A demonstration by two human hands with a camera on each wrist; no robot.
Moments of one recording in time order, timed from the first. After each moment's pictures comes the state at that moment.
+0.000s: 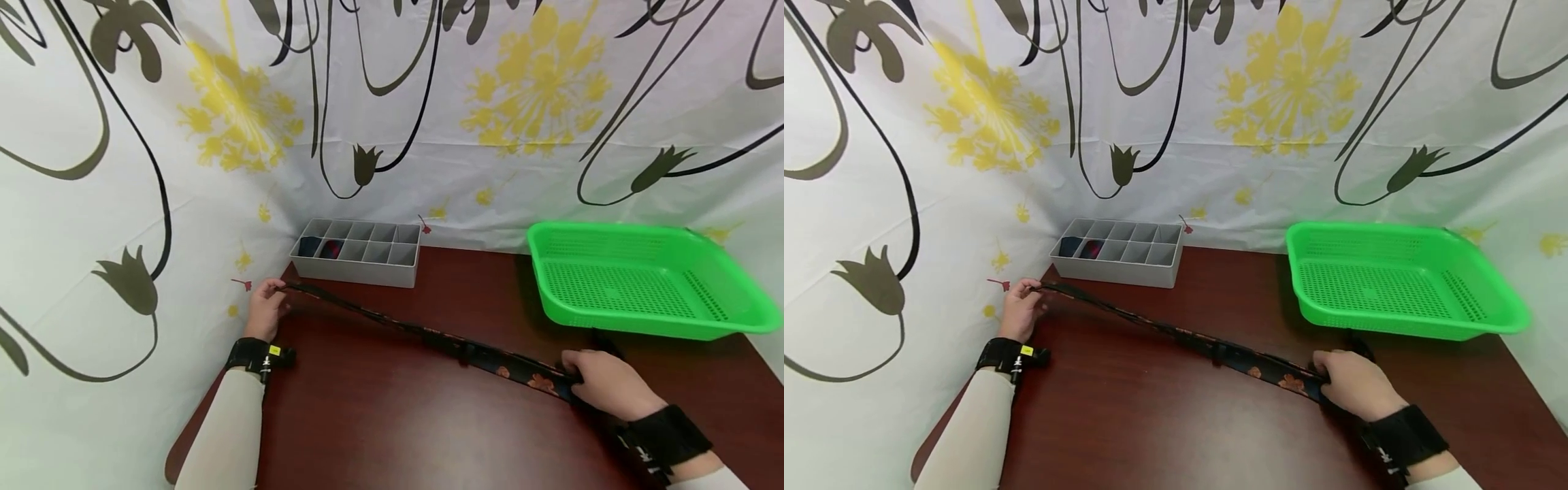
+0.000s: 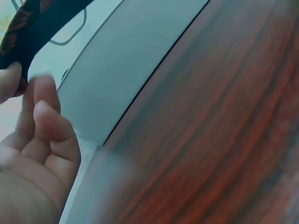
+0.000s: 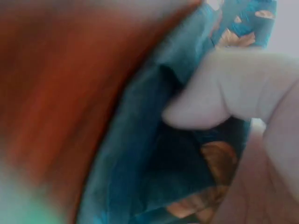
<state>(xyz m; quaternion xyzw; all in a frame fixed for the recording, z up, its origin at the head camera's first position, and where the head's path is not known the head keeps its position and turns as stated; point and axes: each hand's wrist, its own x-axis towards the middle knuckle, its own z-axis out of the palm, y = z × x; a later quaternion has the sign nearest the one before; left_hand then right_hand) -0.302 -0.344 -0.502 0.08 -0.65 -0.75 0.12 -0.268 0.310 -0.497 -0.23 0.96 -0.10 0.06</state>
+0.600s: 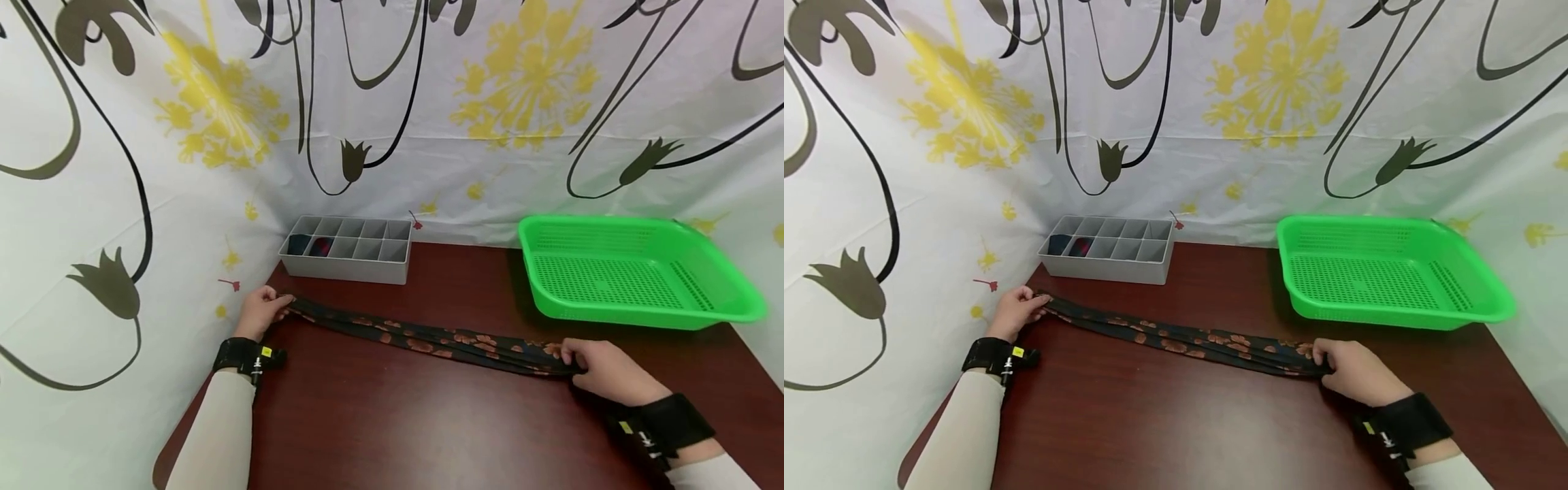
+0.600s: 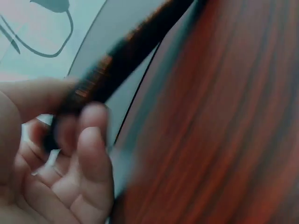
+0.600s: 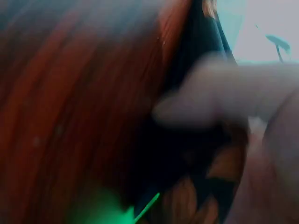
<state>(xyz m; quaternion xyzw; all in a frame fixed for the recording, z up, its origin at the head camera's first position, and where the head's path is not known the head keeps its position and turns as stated) -0.316 -0.351 -0.517 0.15 -0.80 -0.58 0.03 -0.276 0.336 -0.499 -0.25 0.95 -0.17 0.06</state>
